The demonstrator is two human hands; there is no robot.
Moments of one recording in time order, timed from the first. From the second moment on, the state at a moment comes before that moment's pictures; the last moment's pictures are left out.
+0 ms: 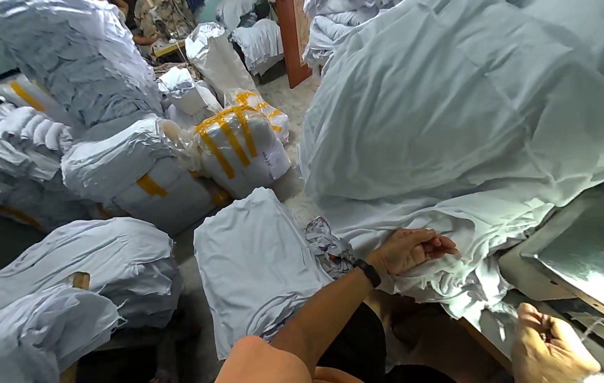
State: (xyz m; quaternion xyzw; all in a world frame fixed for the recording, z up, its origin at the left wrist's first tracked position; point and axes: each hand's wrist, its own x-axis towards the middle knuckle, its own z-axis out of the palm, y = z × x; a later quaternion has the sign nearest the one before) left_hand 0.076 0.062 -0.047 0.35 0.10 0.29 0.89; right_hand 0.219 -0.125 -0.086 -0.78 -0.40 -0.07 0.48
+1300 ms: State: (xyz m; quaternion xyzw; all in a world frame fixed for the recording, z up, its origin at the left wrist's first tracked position) left_hand 0.077 0.071 -0.031 0.33 0.23 0.26 0.88; right_hand 0.221 -0.122 -0.084 -0.71 -0.36 -0.04 0.60
